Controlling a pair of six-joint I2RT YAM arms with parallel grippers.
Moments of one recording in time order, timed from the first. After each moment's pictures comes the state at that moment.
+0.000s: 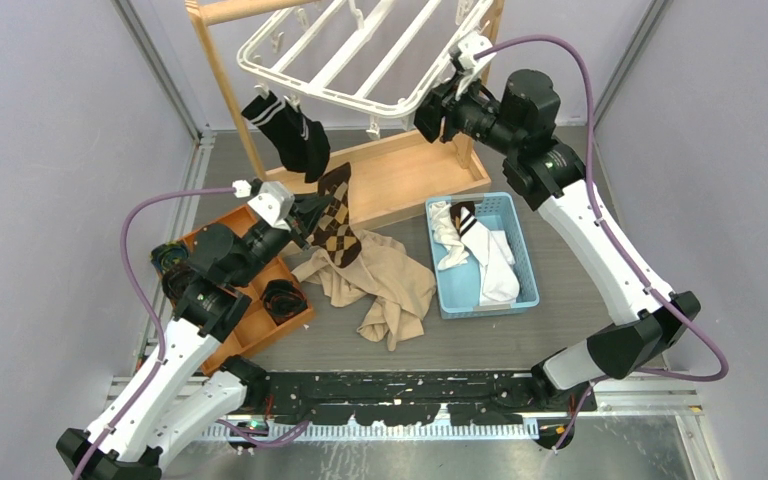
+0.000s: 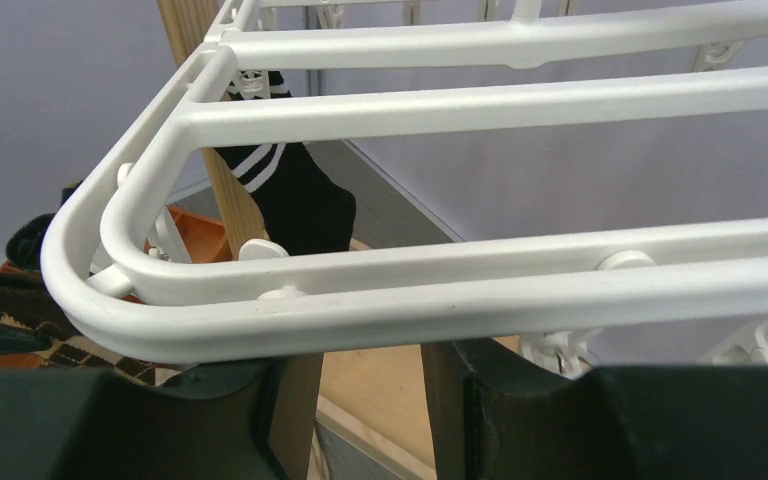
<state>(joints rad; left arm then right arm) -0.50 0.75 0.79 0.15 0.25 0.06 0.52 1.50 1.77 -0.26 -0.35 -0.09</state>
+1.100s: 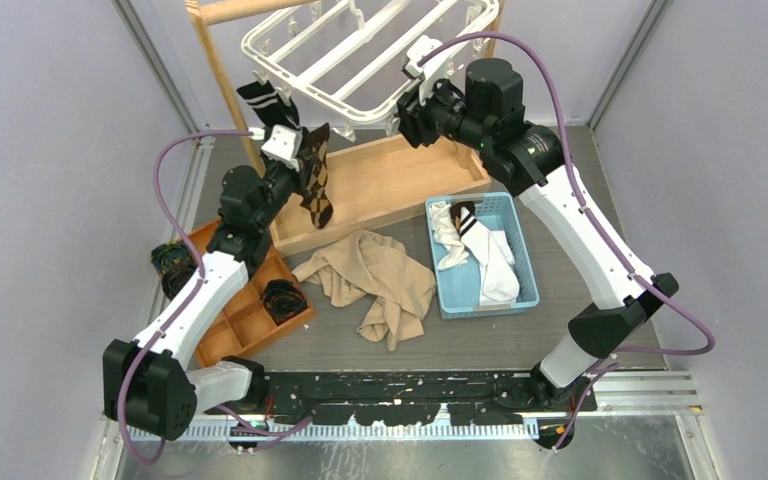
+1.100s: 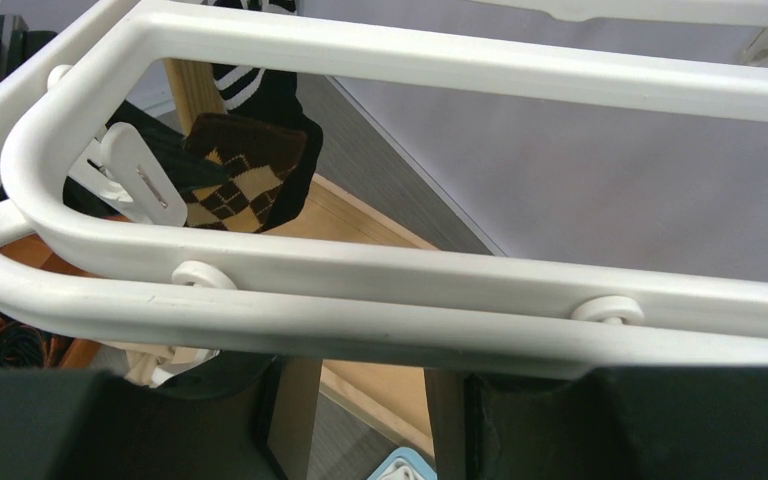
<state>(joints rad) -0.28 1.18 0.91 0.35 0.17 0.07 0.62 1.61 1.97 -0.52 -0.21 -0.26</state>
